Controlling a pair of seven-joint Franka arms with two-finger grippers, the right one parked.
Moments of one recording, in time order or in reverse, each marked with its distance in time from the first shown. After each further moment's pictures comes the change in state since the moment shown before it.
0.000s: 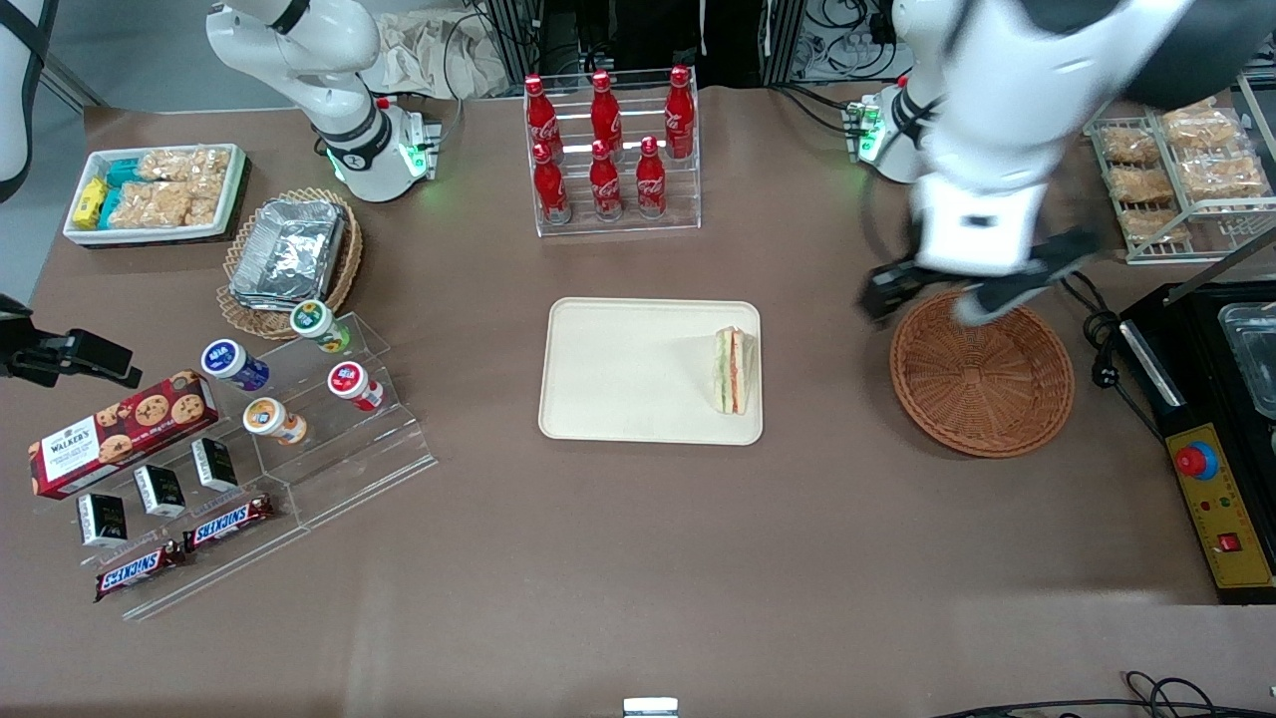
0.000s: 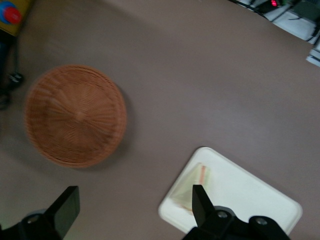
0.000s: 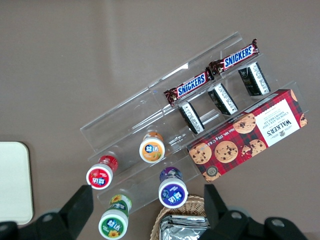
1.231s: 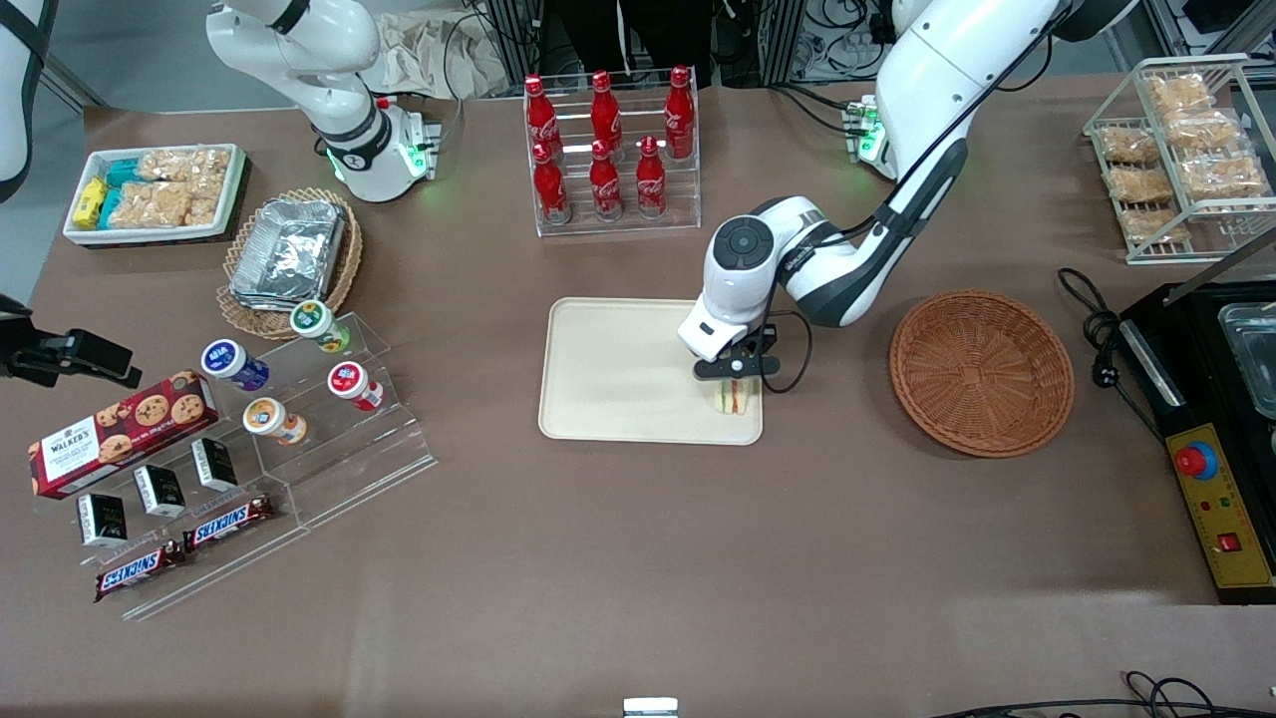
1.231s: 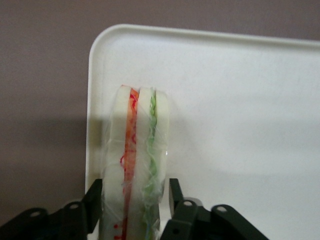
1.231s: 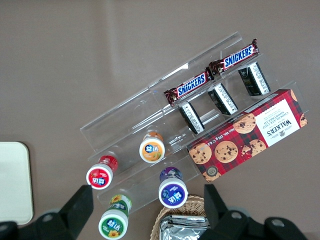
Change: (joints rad) arm -0.081 0.478 -0.261 -0.455 0.289 0.795 -0.182
